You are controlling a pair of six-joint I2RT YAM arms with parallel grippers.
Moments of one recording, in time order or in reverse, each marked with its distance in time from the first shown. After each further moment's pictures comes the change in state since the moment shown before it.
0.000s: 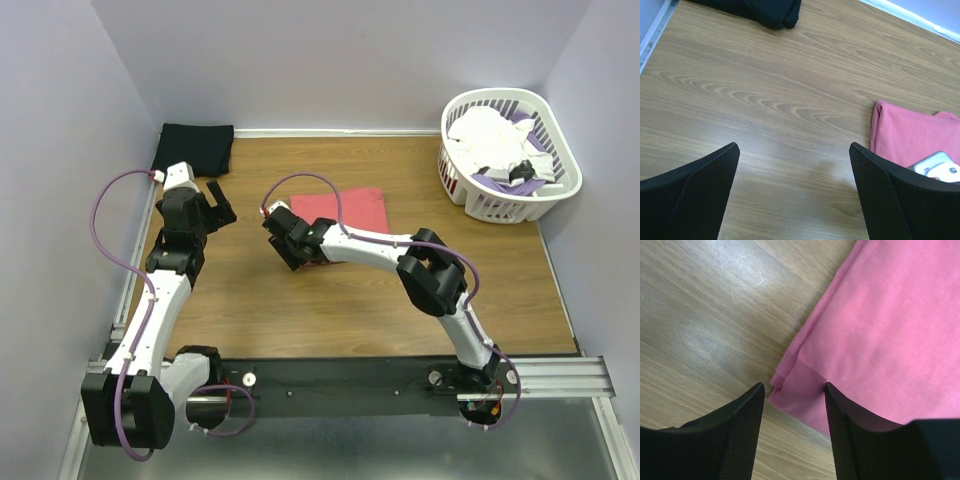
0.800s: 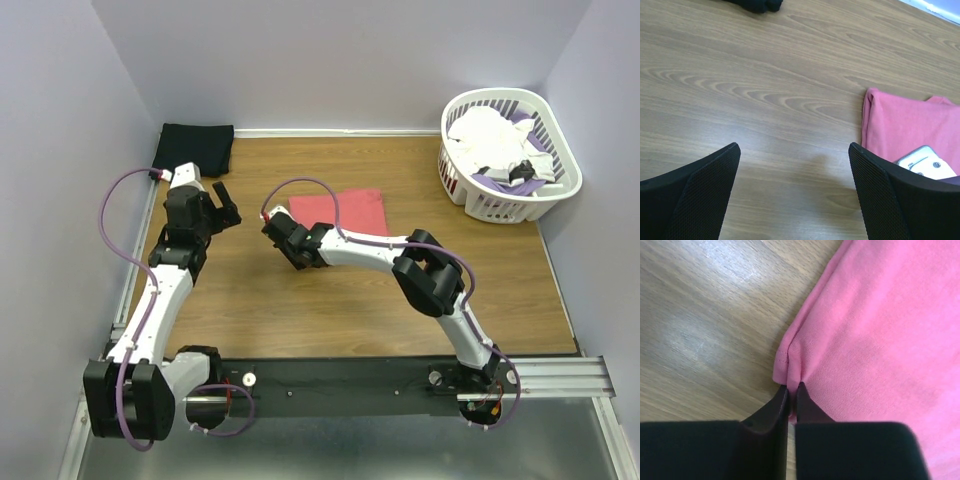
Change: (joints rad) left arm 0.000 0.039 -0.001 0.003 0.071 0.000; right arm 0.010 0.026 -0.021 0.018 0.032 -0.008
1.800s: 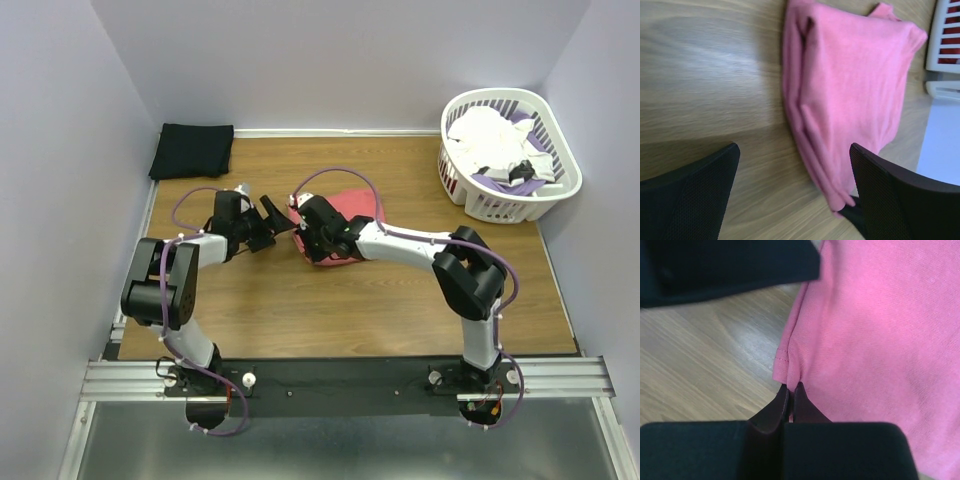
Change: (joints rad) left arm -0.082 0.626 -0.036 0.431 0.546 -0.393; right arm -0.116 -0.249 -0.285 0.210 -0.288 0.078
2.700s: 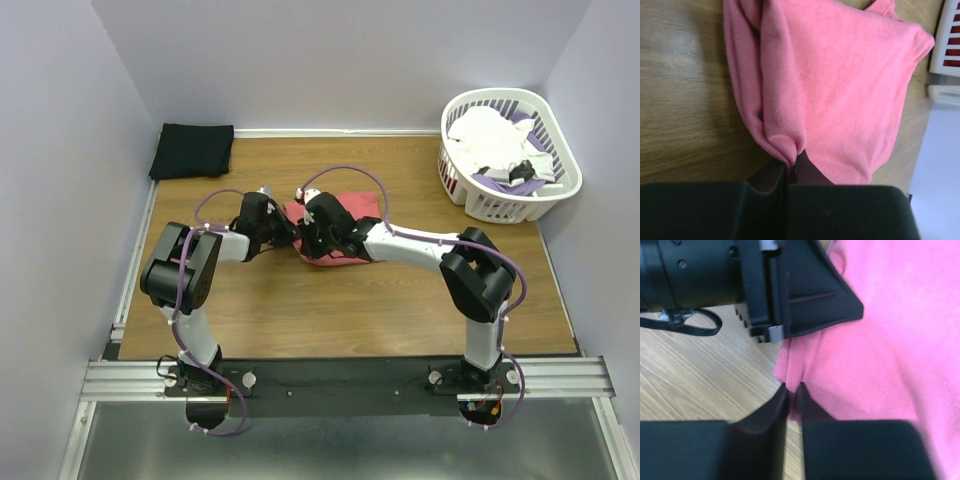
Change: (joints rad) left arm -0.158 0.148 0.043 0.142 -0.113 -0.146; right arm -0.024 -0.053 -0.077 0.134 -0.097 0.090
